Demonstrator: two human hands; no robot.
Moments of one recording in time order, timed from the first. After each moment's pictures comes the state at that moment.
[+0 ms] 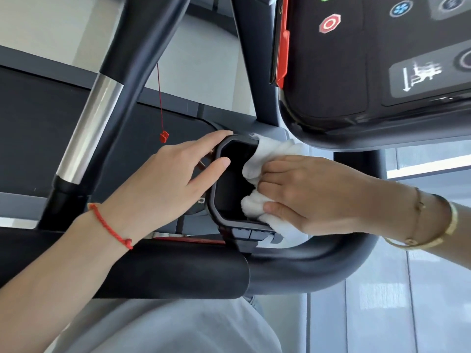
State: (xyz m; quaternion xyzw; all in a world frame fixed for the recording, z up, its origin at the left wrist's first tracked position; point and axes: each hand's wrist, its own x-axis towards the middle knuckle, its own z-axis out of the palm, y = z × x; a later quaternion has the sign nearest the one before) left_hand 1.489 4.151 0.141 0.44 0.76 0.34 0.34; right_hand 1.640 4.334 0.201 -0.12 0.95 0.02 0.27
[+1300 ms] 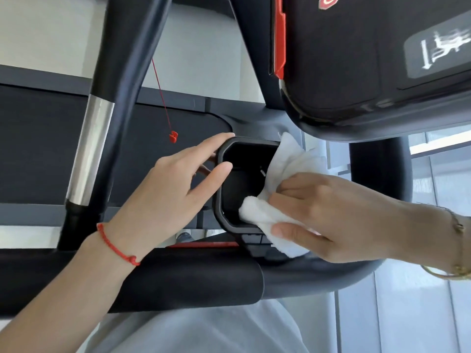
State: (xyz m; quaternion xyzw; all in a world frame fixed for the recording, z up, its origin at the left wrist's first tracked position) left_hand 1.487 4.151 0.133 0.43 0.76 0.36 0.33; right_hand 1.659 4.317 0.208 -0.04 0.96 -0.10 0.25
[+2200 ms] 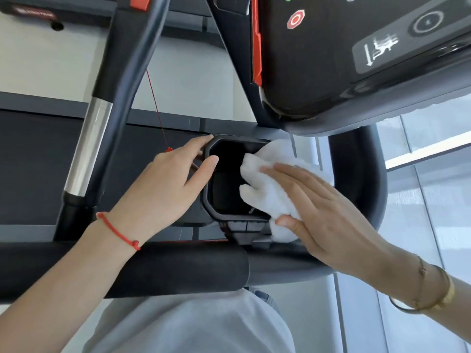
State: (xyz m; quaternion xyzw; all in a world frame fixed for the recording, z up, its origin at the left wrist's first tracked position) left_hand 1.497 4.152 0.148 0.43 0.78 0.33 0.30; right_hand 1.715 4.292 0.183 0.10 0.99 -0.11 0.03
